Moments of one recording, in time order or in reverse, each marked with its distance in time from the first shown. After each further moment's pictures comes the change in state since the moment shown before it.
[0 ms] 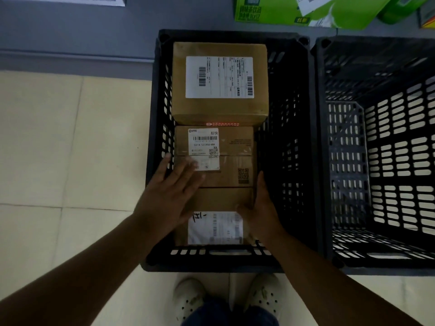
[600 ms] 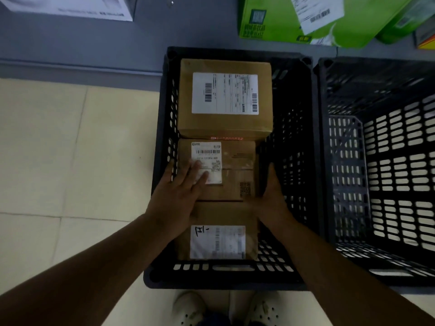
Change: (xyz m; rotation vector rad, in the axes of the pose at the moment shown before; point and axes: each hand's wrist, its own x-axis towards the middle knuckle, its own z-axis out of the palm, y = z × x) left_hand 0.024 -0.009 -0.002 -0.139 -0.120 -0.102; right_hand 0.032 -0.040 -0.021 0.203 0.047 -0.063
